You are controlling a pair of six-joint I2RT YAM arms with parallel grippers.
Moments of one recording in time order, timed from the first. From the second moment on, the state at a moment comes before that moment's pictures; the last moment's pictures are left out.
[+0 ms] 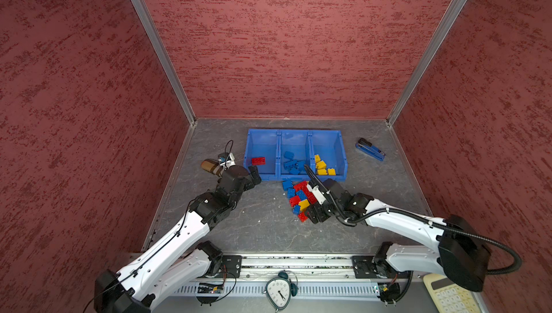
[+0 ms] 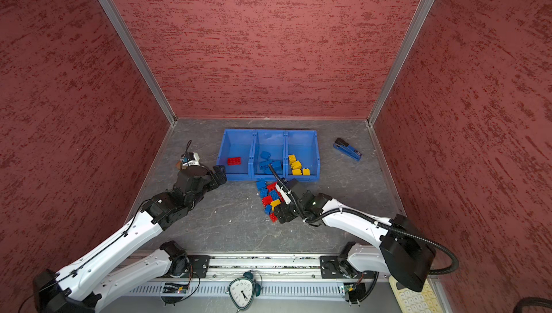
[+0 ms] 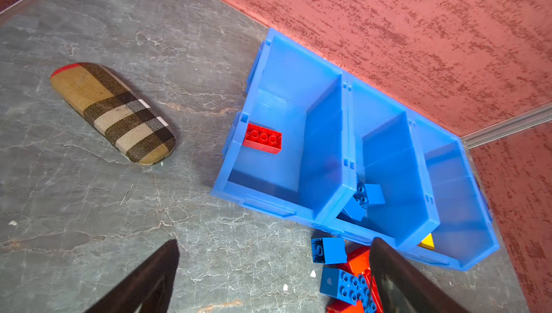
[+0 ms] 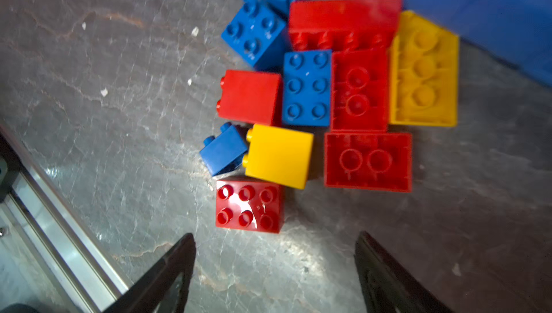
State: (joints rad) left arm -0.60 0.89 0.73 -0.47 -0.43 -0.79; right arm 0.86 1.27 0.65 -0.37 -0.11 0.32
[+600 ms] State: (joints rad) left arm -0.57 1.01 0.77 -0.47 -0.40 -0.80; right arm 1.02 1.56 0.77 -0.38 0.11 0.42
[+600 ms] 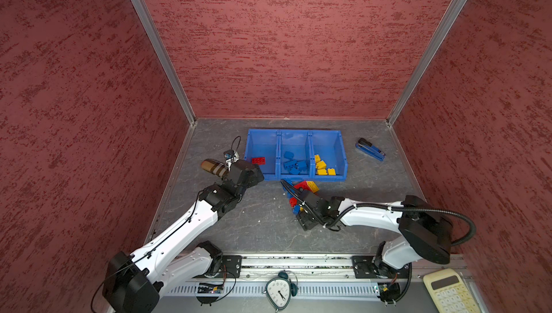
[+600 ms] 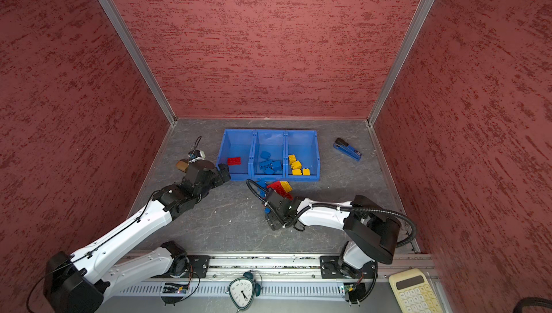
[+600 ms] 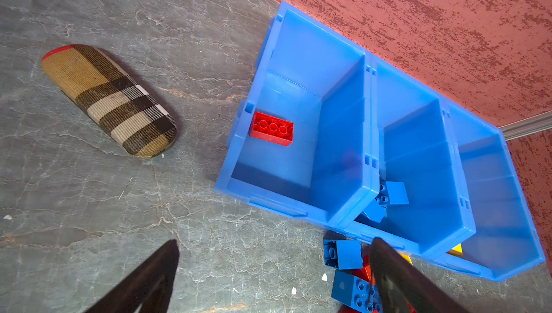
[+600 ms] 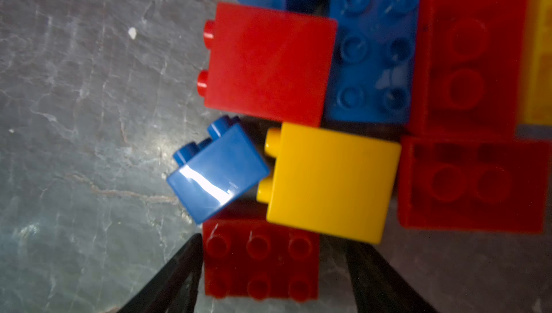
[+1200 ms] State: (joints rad) left arm -0.67 1.11 0.74 -0.55 -0.24 -0.74; right arm 1.02 1.56 0.77 -0.39 0.12 0.40
